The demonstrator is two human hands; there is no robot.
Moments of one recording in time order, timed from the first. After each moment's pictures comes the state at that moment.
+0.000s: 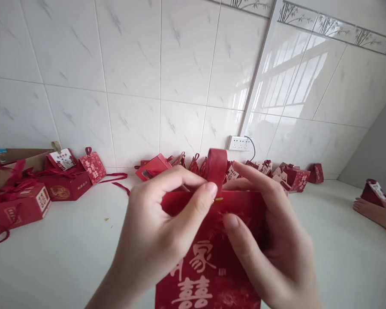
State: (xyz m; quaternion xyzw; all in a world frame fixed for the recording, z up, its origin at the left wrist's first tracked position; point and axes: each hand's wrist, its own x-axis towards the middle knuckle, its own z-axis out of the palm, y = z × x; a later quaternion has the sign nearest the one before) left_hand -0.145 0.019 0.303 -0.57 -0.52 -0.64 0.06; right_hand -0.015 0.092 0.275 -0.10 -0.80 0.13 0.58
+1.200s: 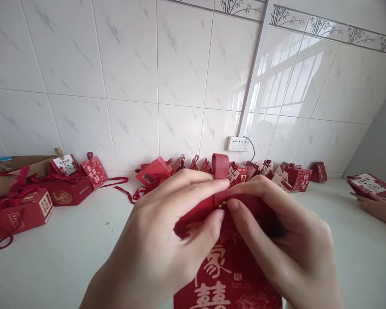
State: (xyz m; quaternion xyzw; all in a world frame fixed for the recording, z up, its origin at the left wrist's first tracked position) left_hand -0.146 0.012 0.296 -0.66 -0.51 -0.49 0.25; right_hand -0.004 0.093 0.288 -0.12 -0.80 0.14 0.56
